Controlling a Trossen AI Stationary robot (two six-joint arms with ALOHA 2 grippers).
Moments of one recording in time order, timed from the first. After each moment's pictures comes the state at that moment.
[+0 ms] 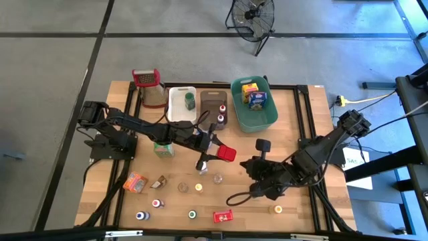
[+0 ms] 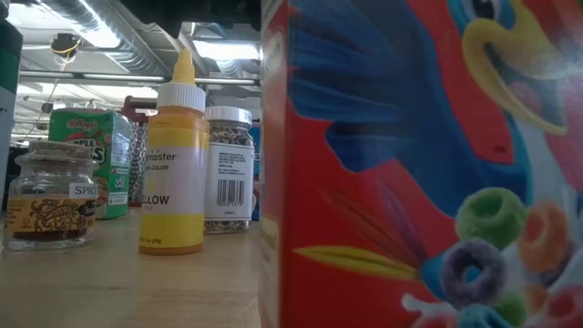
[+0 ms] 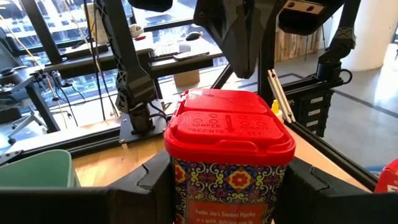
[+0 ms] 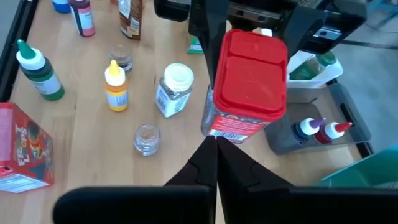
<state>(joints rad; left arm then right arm) -0.08 1.56 0.89 0.55 0.17 0.15 0.64 1.57 1.50 -0.93 0.70 0.46</state>
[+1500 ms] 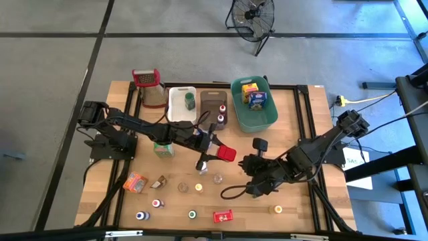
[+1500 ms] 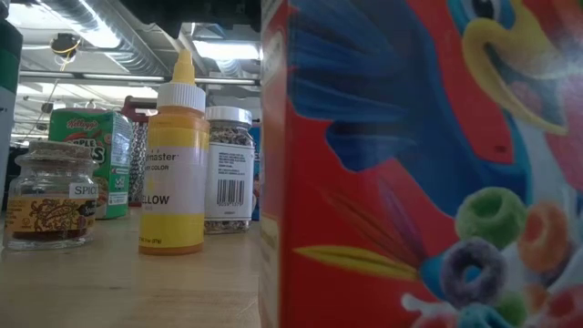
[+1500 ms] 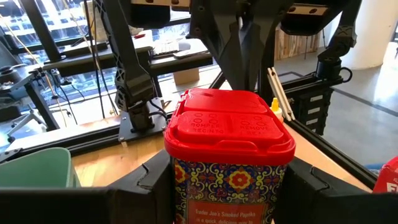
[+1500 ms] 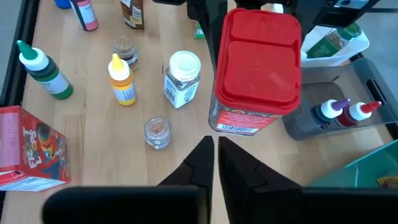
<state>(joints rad) -0.08 1.56 0.89 0.54 0.17 0.15 0.59 1.59 1.50 -0.93 0.60 0.52</state>
